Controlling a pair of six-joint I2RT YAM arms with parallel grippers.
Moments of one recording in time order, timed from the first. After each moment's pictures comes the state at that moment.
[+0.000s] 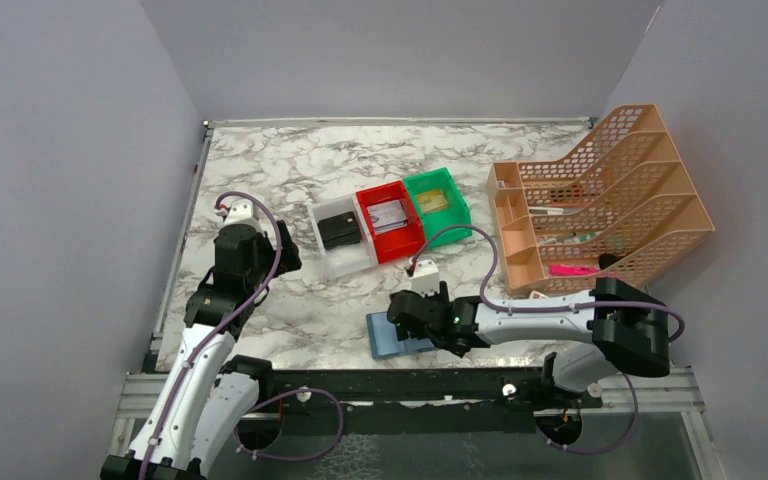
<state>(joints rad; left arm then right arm) -0.19 0.69 0.64 -0.50 -0.14 -0.36 1.28 1.49 0.78 -0.33 0.56 0.86</state>
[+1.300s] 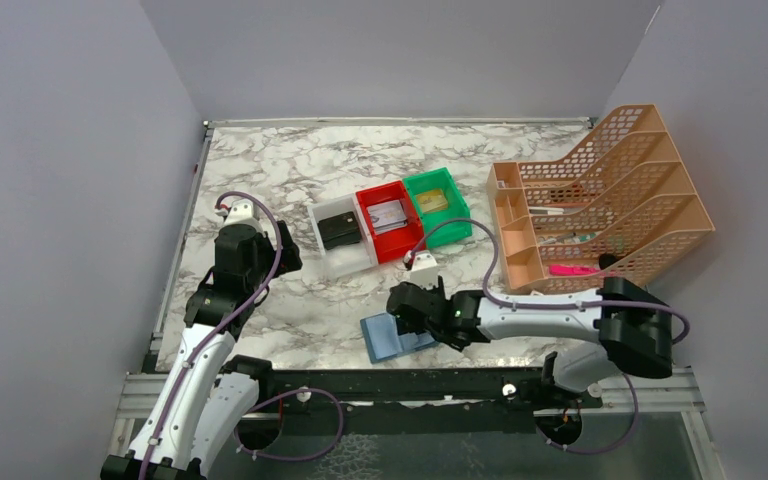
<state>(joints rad) -0.19 0.69 0.64 -0.50 -0.13 -0.36 1.25 1.50 0.83 -0.37 0.53 0.84</state>
